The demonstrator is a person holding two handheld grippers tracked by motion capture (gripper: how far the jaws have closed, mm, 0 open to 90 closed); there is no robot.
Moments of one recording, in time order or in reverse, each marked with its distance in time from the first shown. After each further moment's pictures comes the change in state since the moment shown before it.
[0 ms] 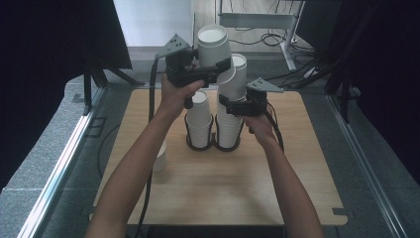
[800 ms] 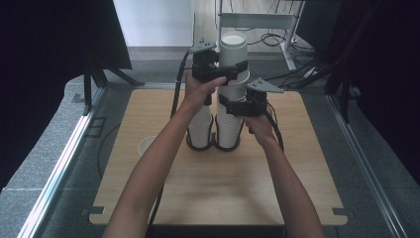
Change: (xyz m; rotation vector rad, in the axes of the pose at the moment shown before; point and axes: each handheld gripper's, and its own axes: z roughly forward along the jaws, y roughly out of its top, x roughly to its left) left arm 0.013 -0.010 0.072 0.076 0.023 -0.049; right arm 0.000 0.000 0.000 -0.005 -0.001 0.001
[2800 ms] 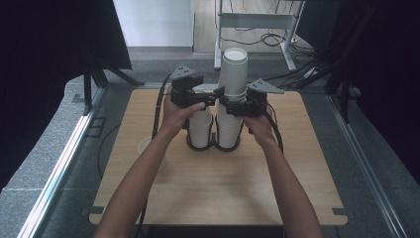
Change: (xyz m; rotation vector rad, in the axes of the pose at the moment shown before) left arm 0.012 -0.059 -0.051 0.138 0.104 -0.030; right arm 0.000 -0.001 -0.001 -0.008 -0.004 -0.002
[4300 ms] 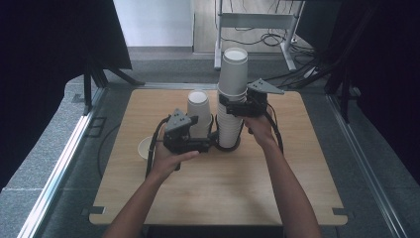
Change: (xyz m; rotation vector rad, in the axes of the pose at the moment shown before) left arm -0.046 -0.076 -0.053 0.069 0.017 0.056; right arm -0.001 -0.001 0.001 -0.014 0.001 0.006
